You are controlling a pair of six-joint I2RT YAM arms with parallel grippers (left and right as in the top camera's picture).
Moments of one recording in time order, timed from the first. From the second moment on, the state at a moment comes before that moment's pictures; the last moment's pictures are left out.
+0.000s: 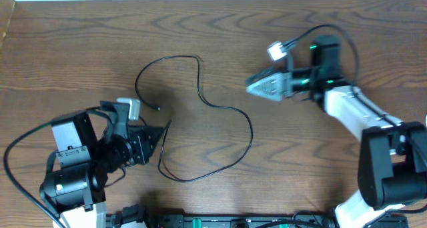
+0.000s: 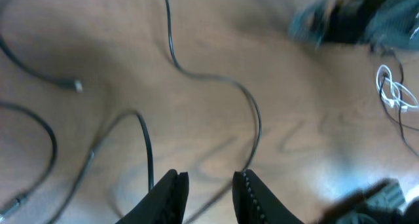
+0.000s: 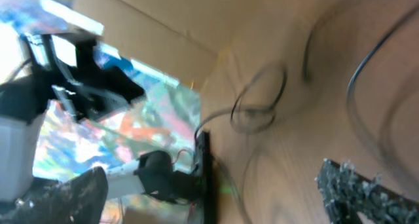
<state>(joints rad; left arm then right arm) 0.24 0.83 0.97 -1.09 0.70 0.11 0.19 1.79 1.02 0.09 -1.43 0.37</state>
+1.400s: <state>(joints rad) 0.24 0.83 1.38 -1.34 0.03 -0.15 1.01 1.83 1.02 0.18 -0.04 0.55</state>
